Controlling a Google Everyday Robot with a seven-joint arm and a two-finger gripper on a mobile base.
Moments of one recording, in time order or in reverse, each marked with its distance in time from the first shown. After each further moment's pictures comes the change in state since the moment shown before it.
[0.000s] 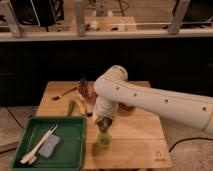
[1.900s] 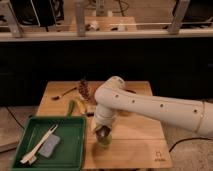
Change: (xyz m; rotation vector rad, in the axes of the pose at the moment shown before) arm -0.024 0.001 0.055 0.059 -0.091 0.036
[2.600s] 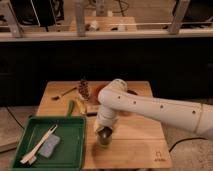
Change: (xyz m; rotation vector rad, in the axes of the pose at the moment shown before) arm 0.004 0.014 0.015 0.007 -0.016 0.033
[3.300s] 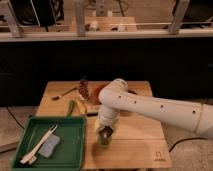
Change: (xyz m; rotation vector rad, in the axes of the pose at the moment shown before) arm 0.000 0.004 0.000 -0.006 -0.007 0.009
